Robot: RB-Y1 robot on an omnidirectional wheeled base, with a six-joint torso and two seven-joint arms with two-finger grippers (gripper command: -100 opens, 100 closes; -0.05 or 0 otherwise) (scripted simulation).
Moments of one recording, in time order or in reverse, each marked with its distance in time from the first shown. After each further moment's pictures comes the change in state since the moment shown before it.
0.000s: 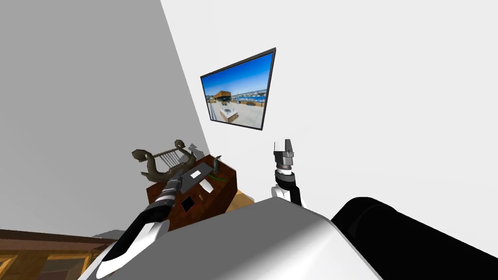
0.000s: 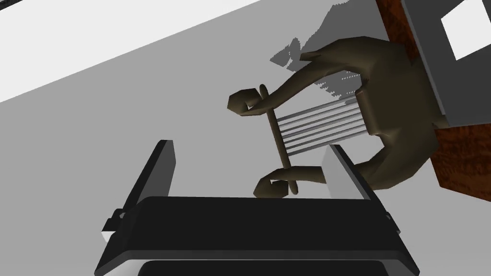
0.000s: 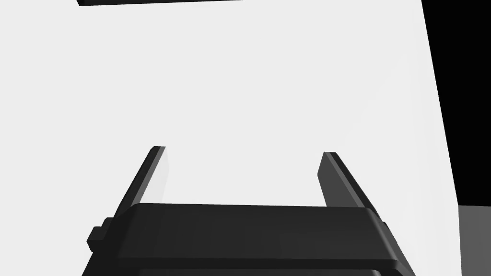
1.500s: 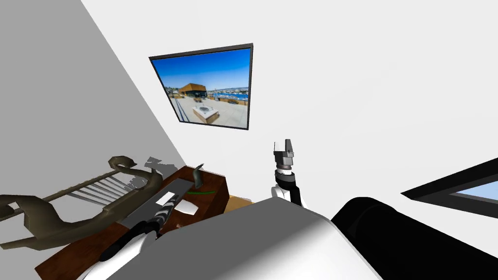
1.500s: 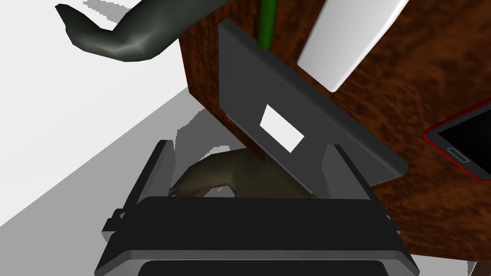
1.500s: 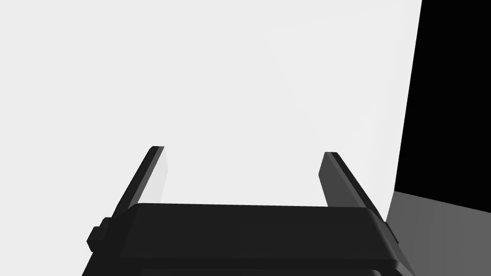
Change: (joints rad) left arm -0.083 0.132 0.020 0.430 0.237 0.345 -0.187; right arm 0.000 0.000 0.000 0.000 0.000 0.000 0.000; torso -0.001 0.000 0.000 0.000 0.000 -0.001
